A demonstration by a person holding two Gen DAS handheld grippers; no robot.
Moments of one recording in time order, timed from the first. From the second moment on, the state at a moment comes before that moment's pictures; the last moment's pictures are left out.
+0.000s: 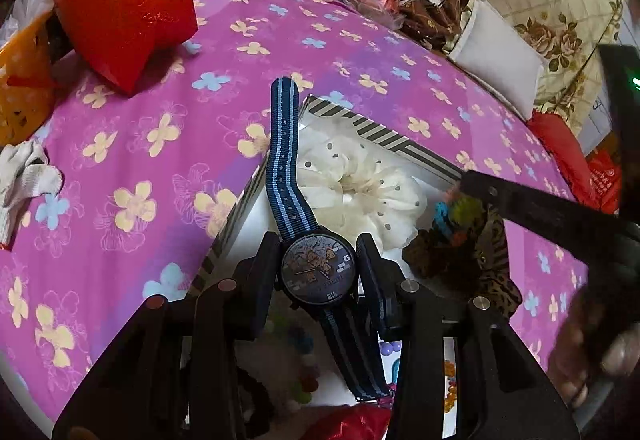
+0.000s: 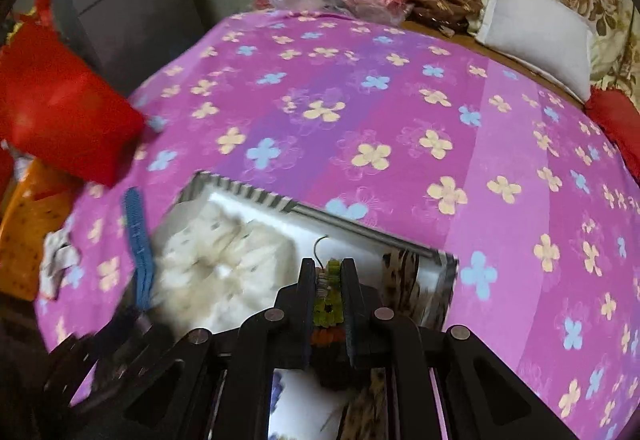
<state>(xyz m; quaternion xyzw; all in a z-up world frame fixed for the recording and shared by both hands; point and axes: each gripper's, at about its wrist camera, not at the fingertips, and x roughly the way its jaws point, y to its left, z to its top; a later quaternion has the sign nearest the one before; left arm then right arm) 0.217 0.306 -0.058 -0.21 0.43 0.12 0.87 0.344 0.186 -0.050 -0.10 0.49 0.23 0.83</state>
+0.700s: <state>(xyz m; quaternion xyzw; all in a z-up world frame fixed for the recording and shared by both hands) 0.201 0.294 -0.033 -0.18 0.38 0.14 0.90 0.227 0.043 -0.032 -0.09 0.45 0.20 0.87</state>
